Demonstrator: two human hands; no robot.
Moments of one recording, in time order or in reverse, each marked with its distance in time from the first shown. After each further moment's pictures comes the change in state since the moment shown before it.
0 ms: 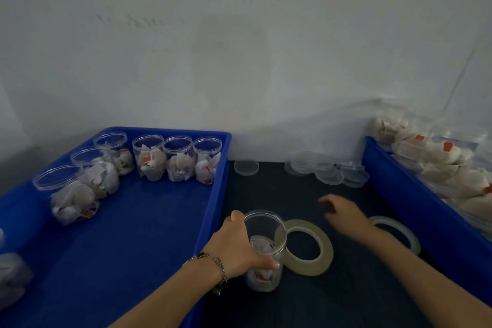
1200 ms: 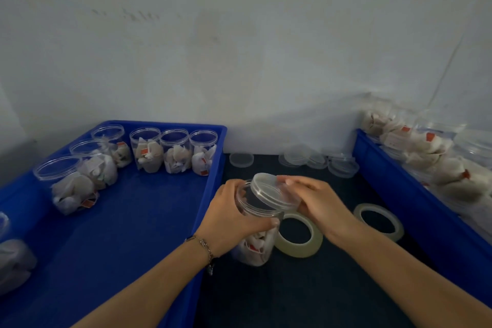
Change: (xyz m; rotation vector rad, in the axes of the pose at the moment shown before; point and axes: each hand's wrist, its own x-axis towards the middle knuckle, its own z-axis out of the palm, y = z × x) left_hand -0.018 0.015 -0.009 -0.343 0.274 0.265; right_hand -0.093 -0.122 -0.020 0.789 -0.054 -0.042
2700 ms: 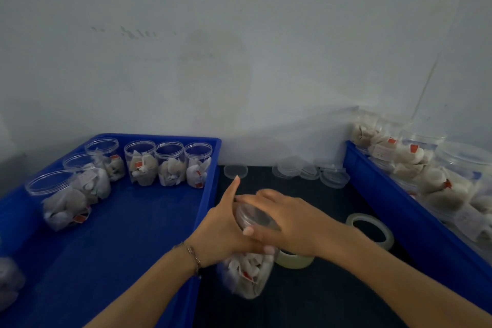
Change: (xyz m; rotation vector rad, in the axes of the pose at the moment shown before) left_hand 0.001 0.007 -0.017 0.094 -0.253 0.042; right_hand -0.016 -0.032 0.014 -0.993 -0.436 -0.303
